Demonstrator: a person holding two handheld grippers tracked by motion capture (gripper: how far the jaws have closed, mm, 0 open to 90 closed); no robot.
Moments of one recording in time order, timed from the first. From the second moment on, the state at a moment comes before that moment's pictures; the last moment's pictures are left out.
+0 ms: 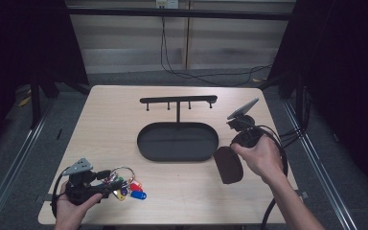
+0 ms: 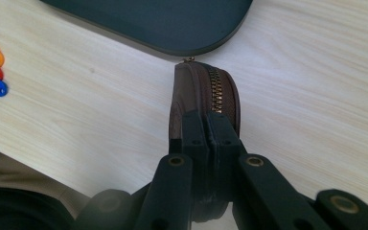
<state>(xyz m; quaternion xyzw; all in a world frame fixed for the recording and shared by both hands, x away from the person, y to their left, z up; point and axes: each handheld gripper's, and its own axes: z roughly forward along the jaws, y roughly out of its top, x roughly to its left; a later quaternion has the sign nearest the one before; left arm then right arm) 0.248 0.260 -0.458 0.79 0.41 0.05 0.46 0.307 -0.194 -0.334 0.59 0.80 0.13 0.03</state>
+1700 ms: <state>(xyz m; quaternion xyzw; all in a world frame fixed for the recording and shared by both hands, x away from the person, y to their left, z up) 0.249 0.261 -0.458 0.79 0.42 0.05 0.45 0.382 -0.174 -0.317 0.60 0.79 0.14 0.03</state>
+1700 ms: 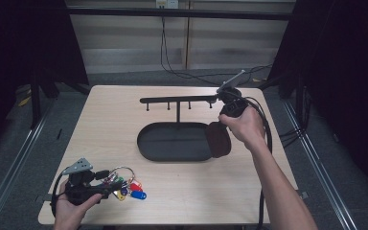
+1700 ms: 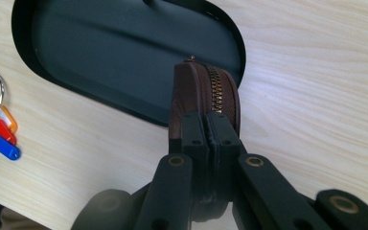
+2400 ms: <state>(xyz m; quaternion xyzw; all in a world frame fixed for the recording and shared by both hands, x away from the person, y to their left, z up) 0.249 0.261 -0.459 0.79 0.42 0.04 0.45 0.406 -0.181 -0.342 0.62 0.75 0.23 0.00</state>
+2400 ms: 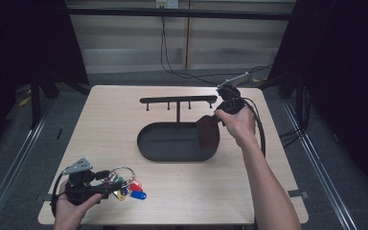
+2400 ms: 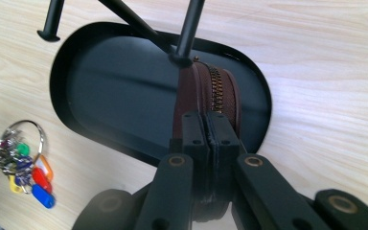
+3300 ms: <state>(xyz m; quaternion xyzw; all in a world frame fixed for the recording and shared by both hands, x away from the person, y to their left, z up) 0.248 0.262 -0.458 0.79 0.42 0.05 0.45 0.419 -0.194 -0.414 0.65 0.69 0.31 -0.09</state>
